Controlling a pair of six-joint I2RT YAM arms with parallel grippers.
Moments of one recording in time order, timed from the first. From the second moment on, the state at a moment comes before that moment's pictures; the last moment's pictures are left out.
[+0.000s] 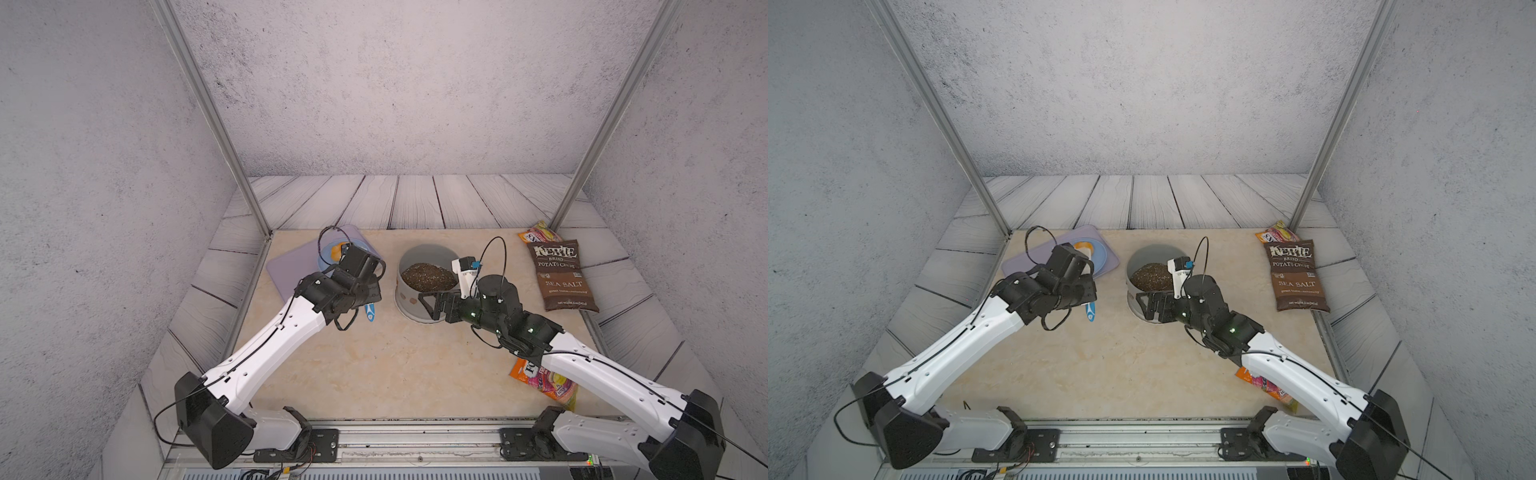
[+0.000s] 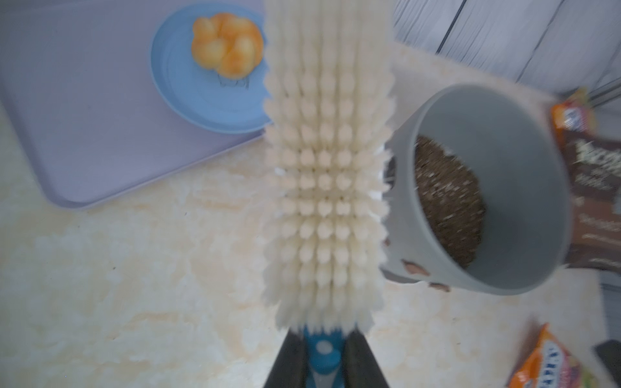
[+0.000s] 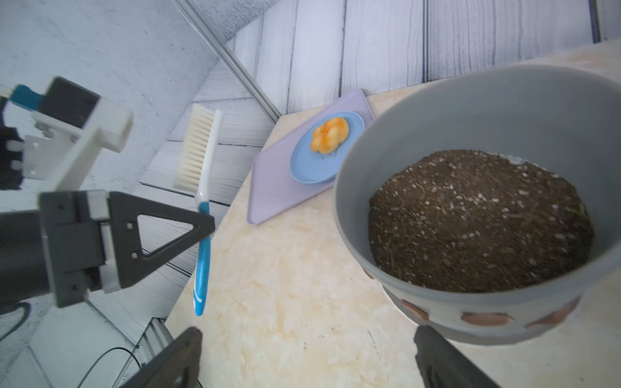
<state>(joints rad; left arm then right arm) -0.66 1.33 1.39 -0.89 -0.24 -0.76 0.76 1.14 0.91 -0.15 -0.12 0.61</state>
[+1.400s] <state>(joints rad) -0.76 1.28 1.31 -0.50 -0.09 -1.03 0.77 1.33 1.07 0.02 -0.32 0.49</state>
